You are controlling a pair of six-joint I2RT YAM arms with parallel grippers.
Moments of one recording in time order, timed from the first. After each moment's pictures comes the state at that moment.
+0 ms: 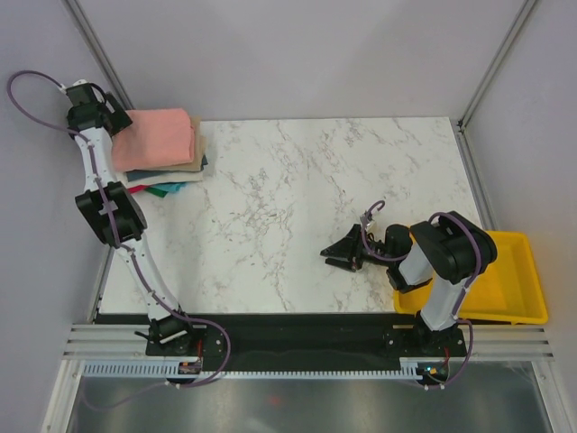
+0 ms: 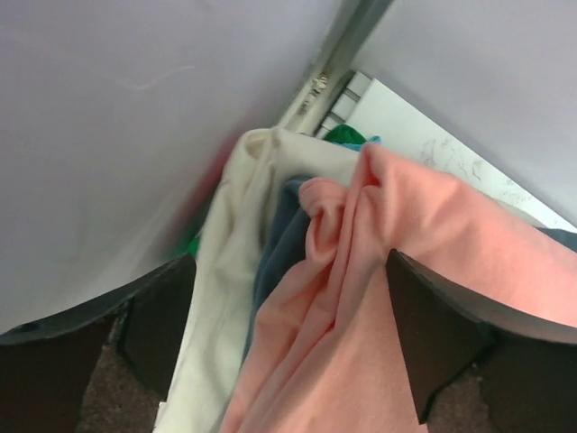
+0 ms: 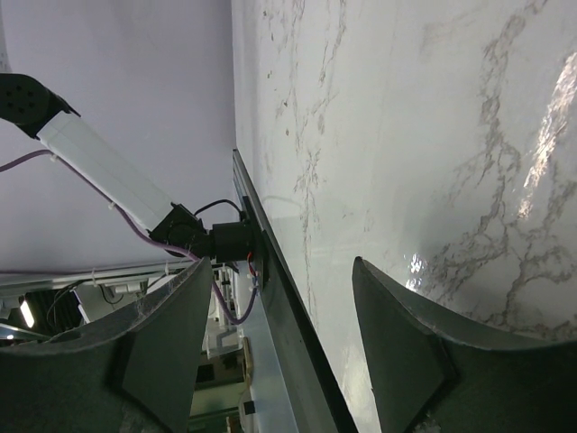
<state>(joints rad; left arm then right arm) 0.43 2.39 2.41 -0.60 -0.02 -0.22 0.34 1.83 0.23 1.29 -0.84 1.18</state>
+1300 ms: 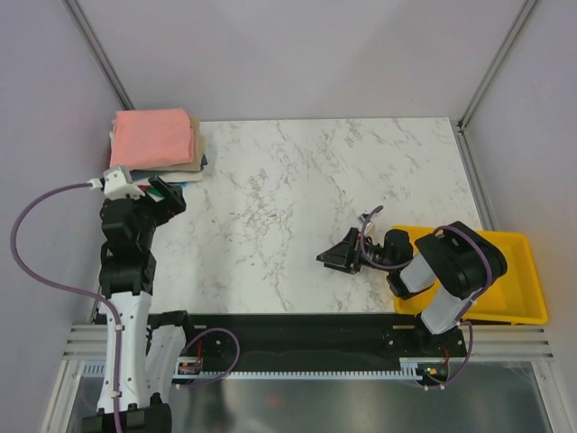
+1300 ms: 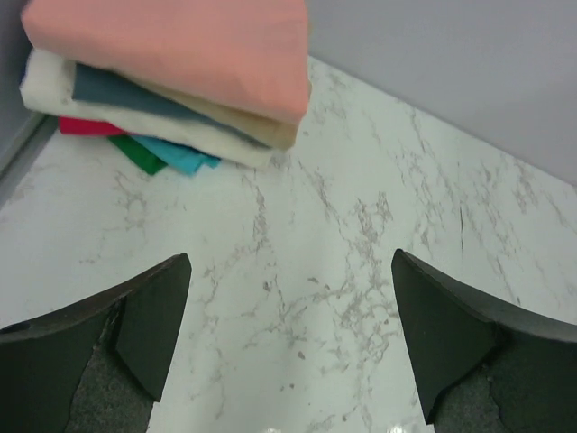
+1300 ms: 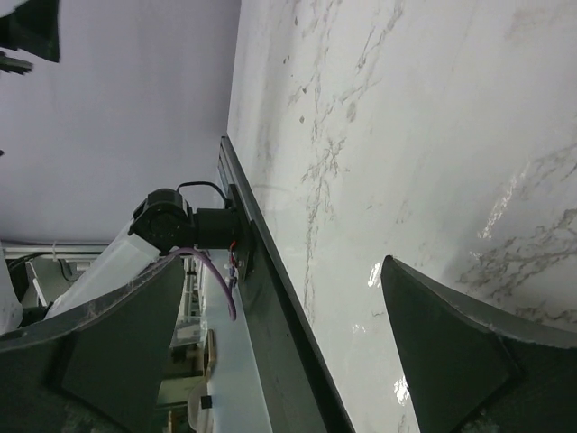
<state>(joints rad) 0.14 0.70 0.85 -0.35 -0.01 -0.37 0.41 1.72 0.18 1.29 -0.79 1.10</state>
